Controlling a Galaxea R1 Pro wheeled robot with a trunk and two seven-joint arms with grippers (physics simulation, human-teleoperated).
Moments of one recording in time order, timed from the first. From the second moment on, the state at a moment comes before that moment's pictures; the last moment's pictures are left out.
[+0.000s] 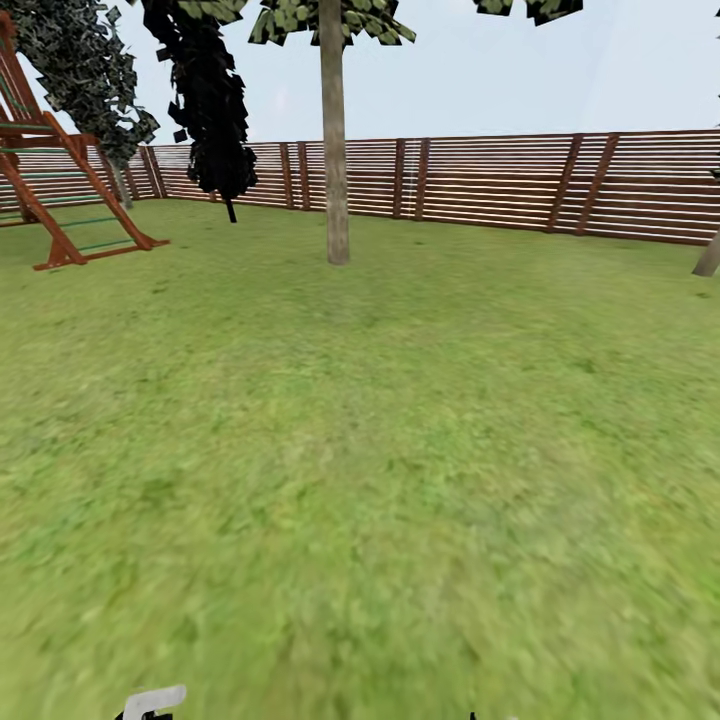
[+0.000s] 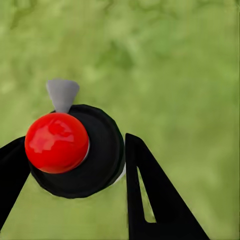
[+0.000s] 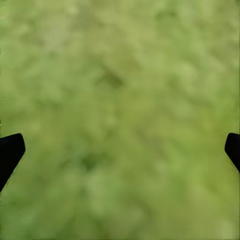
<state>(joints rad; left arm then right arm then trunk) -0.40 0.15 -0.52 -0.01 0.64 -0.46 0.09 -0.34 0.06 -0.32 -0.03 0.20 -0.59 -0.17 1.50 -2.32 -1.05</state>
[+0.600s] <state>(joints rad) -0.40 0.15 -0.52 -0.01 0.64 -0.46 0.09 -0.34 0.06 -0.32 -0.03 0.20 -0.59 -0.17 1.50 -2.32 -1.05</state>
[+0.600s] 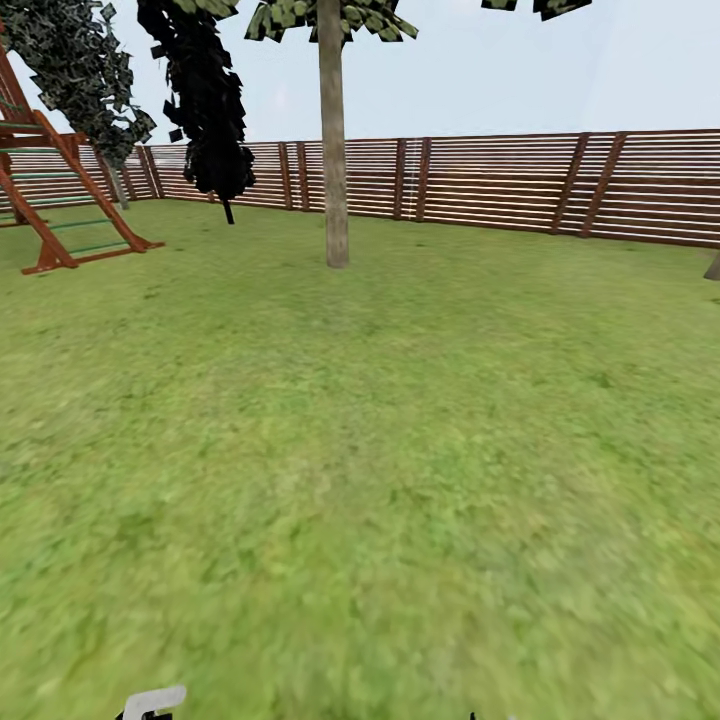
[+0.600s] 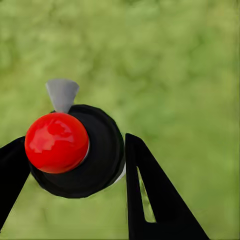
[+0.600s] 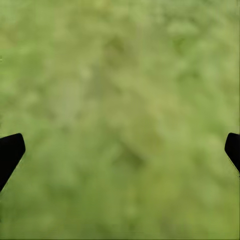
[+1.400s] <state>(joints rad) -0.40 0.15 -0.52 -0.01 0.64 -0.46 0.09 -0.34 0.06 -0.32 -0.03 0.20 -0.59 -0.17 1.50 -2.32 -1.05</state>
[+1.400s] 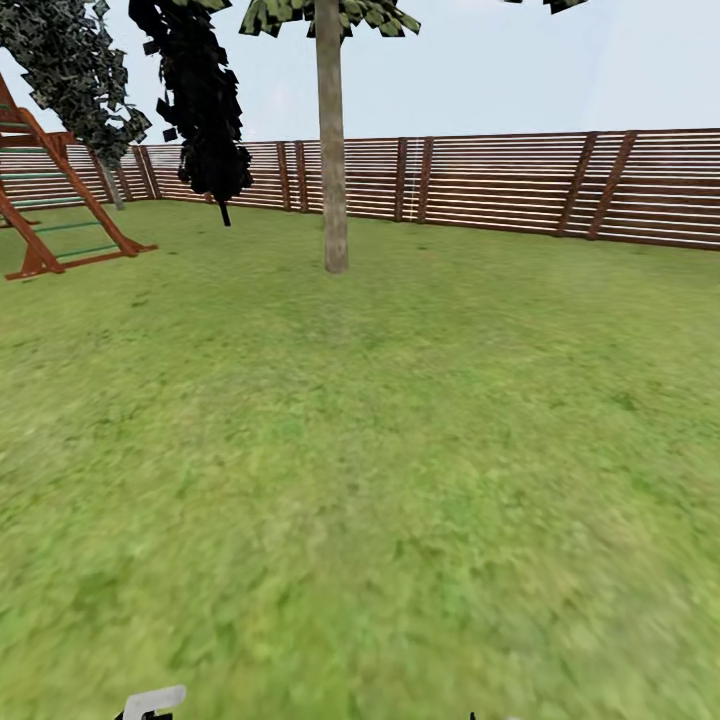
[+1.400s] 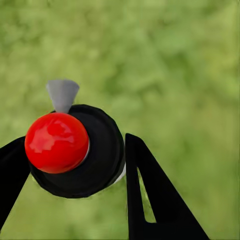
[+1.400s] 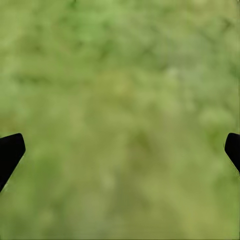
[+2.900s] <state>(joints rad) -0.40 0.16 -0.52 -0.01 0.64 -0.46 0.09 -0.34 0.06 -0.32 -0.03 0.20 -0.59 -0.17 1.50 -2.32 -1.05</state>
